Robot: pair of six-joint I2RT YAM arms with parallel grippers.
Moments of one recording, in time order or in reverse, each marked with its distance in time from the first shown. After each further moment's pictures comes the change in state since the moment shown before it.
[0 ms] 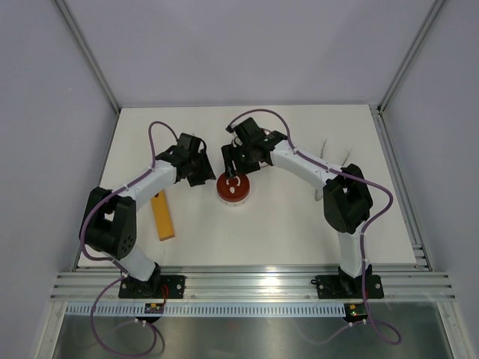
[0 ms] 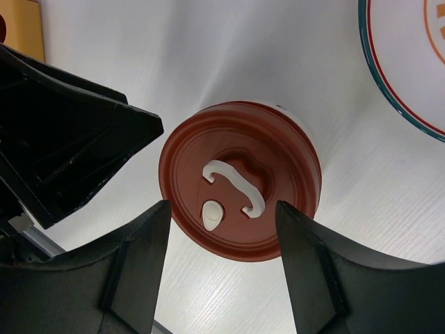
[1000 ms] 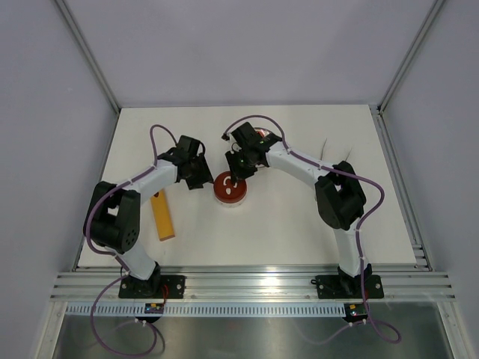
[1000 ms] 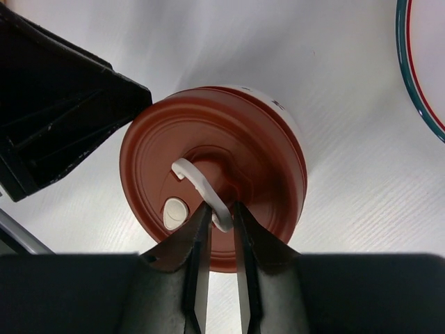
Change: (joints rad) left arm 0.024 0.052 -0.016 0.008 0.013 0.002; right arm 0.000 0.068 0.009 -0.006 -0.056 -0.106
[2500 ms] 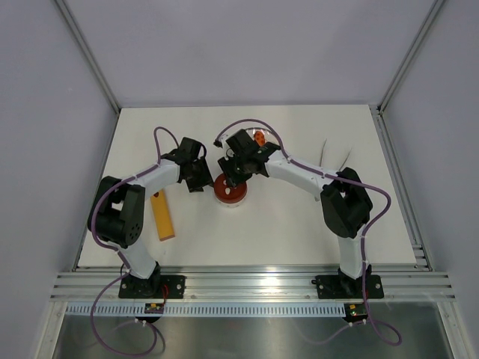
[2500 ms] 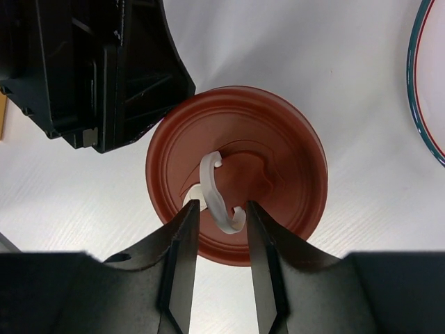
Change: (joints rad) left arm 0.003 0.058 0.000 0.001 0.015 0.018; right arm 0.070 -0.092 -0.105 0.098 0.085 -0.104
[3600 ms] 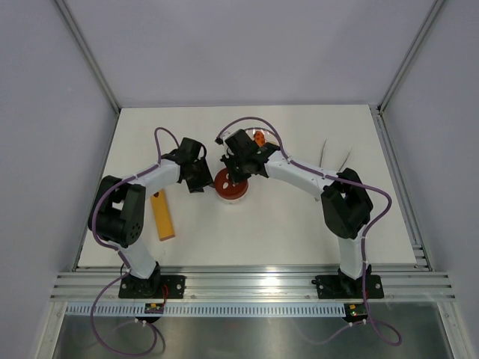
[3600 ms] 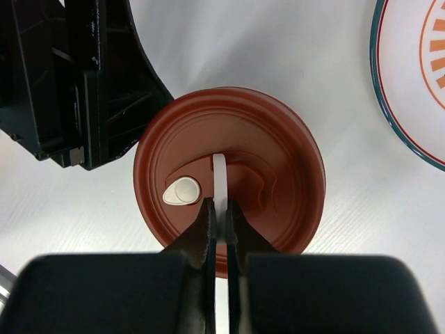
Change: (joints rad) left arm 0.003 0.006 0.000 0.000 0.011 0.001; right arm 0.014 -0.004 0.003 0.010 0.103 0.044
